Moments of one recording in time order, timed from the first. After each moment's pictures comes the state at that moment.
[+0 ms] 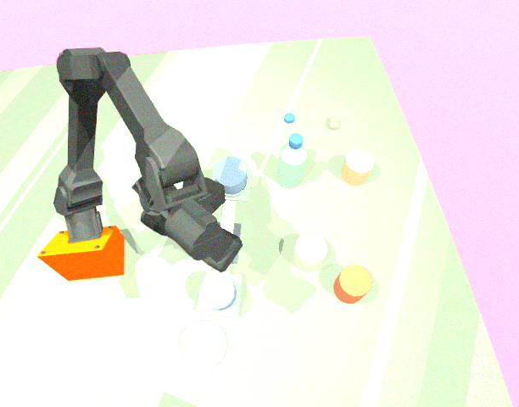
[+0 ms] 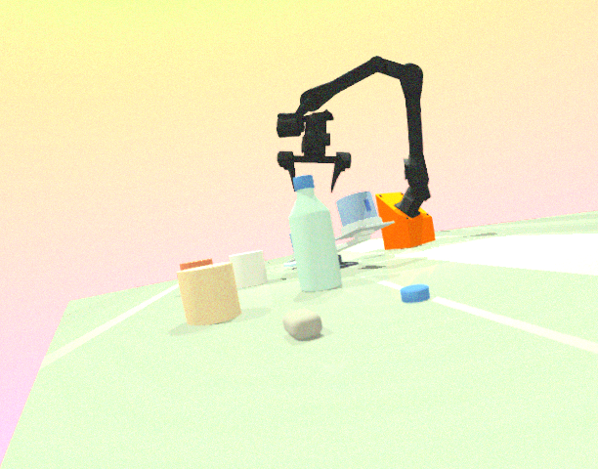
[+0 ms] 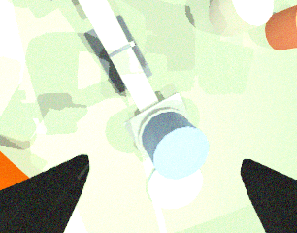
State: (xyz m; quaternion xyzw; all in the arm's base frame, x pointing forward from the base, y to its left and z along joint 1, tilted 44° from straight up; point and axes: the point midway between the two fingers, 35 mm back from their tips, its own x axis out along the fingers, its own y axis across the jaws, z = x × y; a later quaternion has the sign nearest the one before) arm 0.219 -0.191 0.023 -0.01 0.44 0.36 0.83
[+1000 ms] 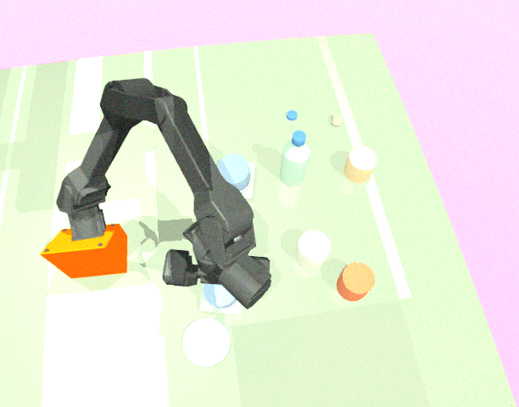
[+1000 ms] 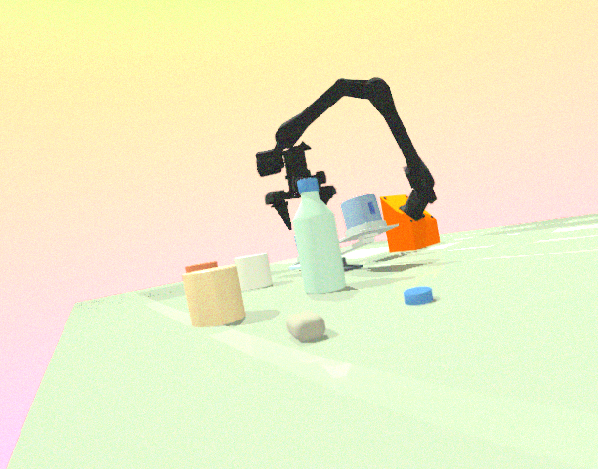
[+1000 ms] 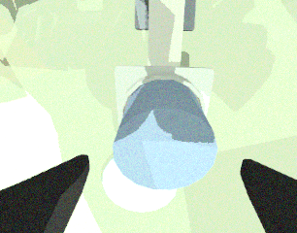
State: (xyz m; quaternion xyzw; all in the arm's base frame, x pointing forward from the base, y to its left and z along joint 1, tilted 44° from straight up) arm 0.243 -0.184 -0.065 -0.18 0.36 0.55 0.73
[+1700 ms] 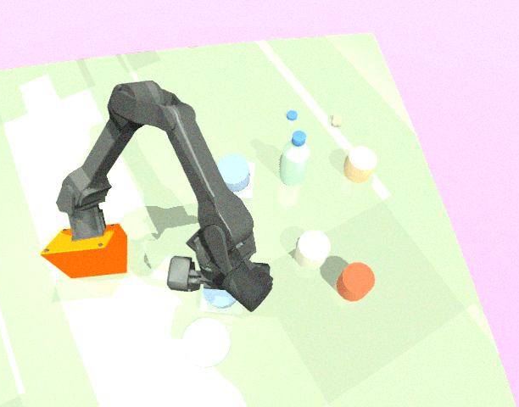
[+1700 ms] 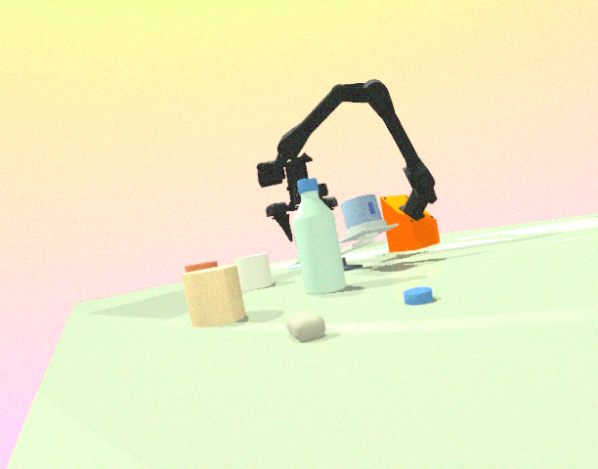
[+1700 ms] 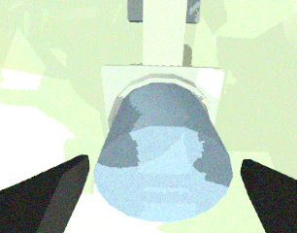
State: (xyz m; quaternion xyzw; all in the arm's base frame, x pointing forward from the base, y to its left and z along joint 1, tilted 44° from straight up) arm 0.249 -0.164 -0.089 -0.19 0.36 0.55 0.73
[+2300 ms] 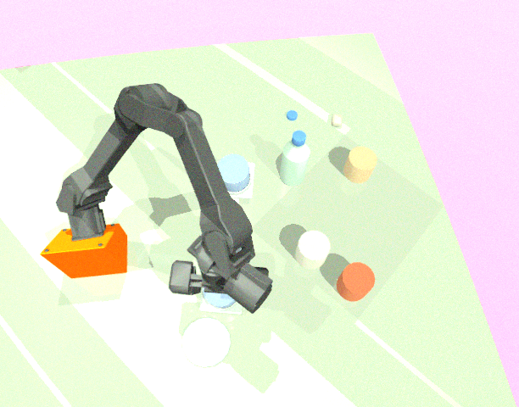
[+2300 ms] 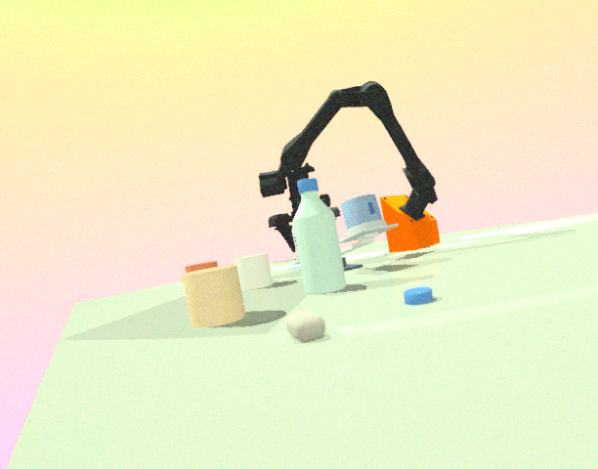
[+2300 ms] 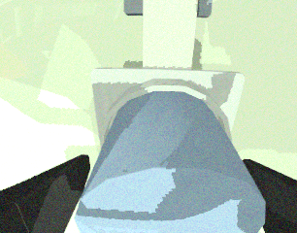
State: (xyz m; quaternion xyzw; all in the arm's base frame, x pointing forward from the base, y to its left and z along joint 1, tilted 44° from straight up) arm 0.252 -0.144 -0.108 -0.19 0.36 0.55 0.73
